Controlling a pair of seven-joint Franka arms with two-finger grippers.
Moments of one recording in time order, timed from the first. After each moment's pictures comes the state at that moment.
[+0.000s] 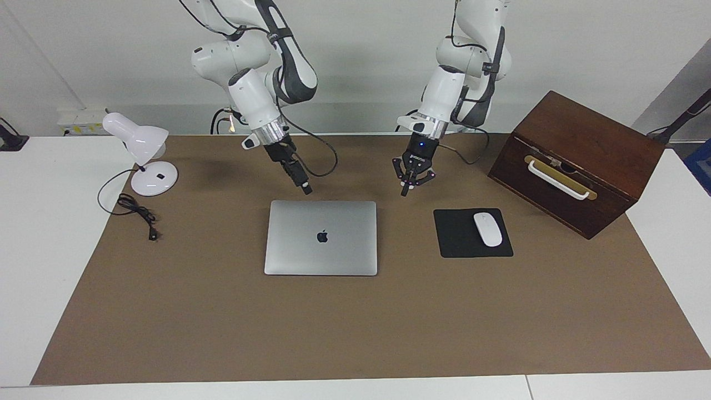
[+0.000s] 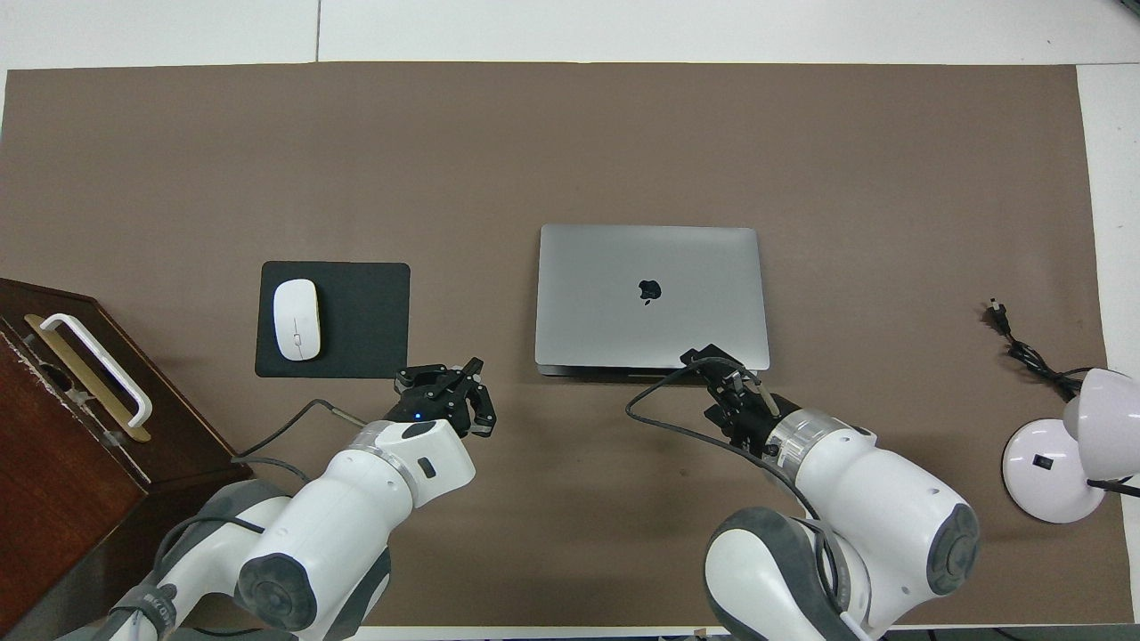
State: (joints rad) left arm -0.62 -0.09 -0.01 -2.69 -0.03 3.29 -0.06; right arm 0.41 -0.15 0.16 -2.62 1.05 2.99 0.61
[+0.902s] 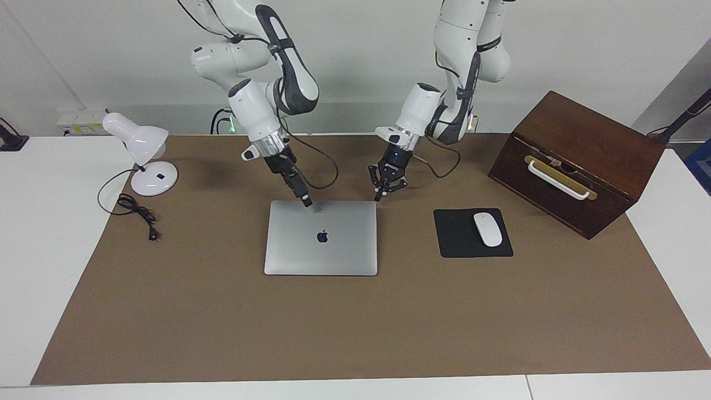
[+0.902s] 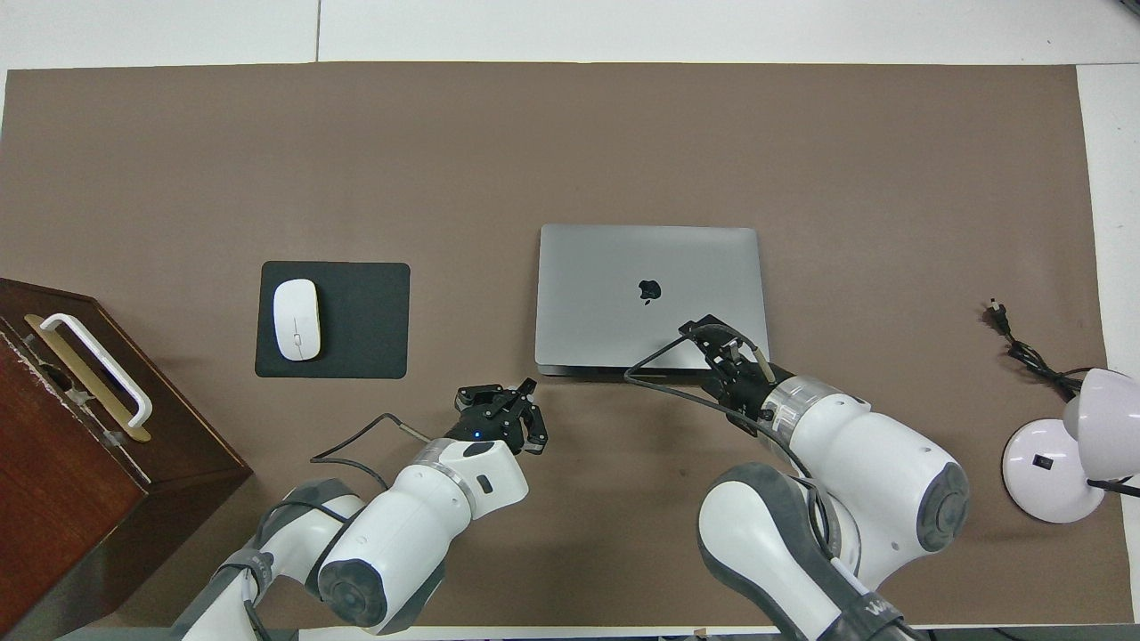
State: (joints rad) left arm -0.73 0.12 -0.01 -2.64 -0.03 3.48 -0.15; right arm 0.38 -0.07 0.15 -2.54 1.05 3.00 0.58
